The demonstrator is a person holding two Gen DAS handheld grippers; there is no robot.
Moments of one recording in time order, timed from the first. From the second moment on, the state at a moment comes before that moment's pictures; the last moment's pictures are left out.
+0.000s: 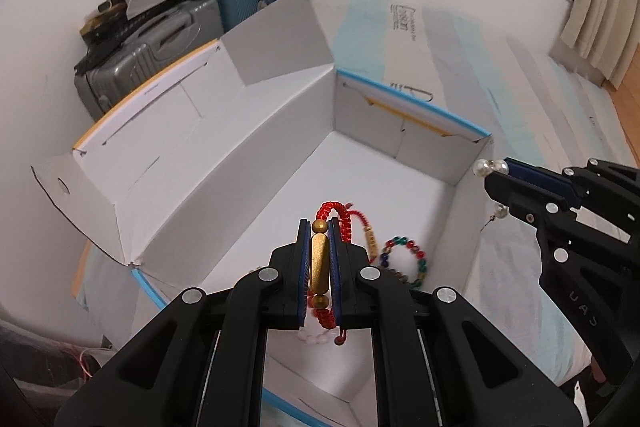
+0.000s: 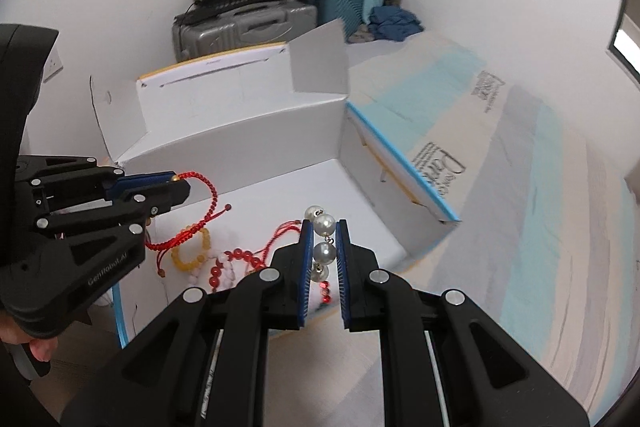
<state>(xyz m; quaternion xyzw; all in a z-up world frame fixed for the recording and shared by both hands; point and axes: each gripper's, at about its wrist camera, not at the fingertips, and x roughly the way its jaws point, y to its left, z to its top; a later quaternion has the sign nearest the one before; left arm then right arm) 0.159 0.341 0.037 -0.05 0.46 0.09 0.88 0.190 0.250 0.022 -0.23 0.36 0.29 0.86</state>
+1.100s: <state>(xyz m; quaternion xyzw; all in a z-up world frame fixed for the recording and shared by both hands) 0.185 0.389 -0.068 -0.09 0.60 0.09 0.79 0.238 0.313 -0.102 -0.32 0.55 0.28 0.72</state>
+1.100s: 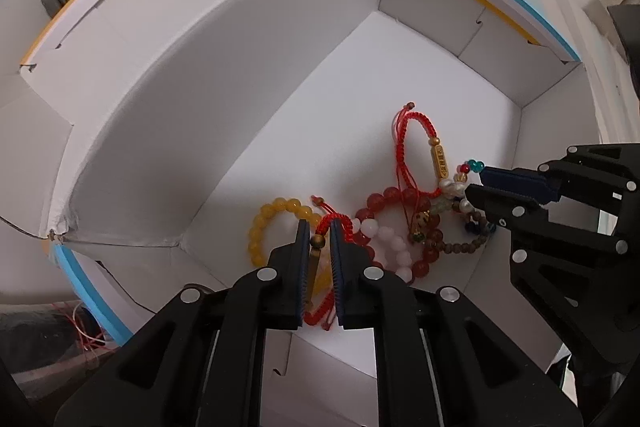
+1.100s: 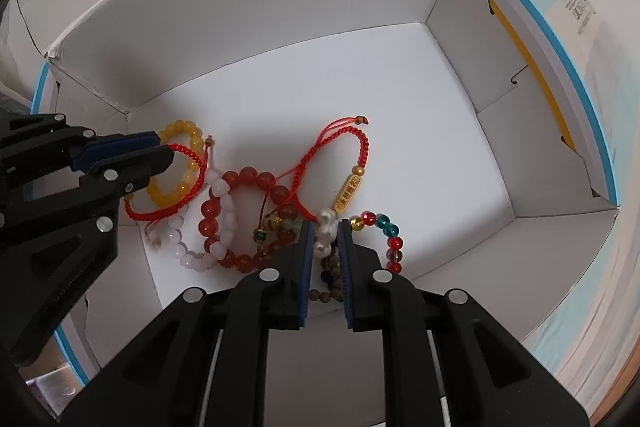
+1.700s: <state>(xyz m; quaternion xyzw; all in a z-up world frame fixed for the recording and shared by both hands) 0.132 0.378 0.014 -0.07 0.44 0.16 0.88 0.197 0.267 -0.036 -0.26 0.42 0.28 0.83</state>
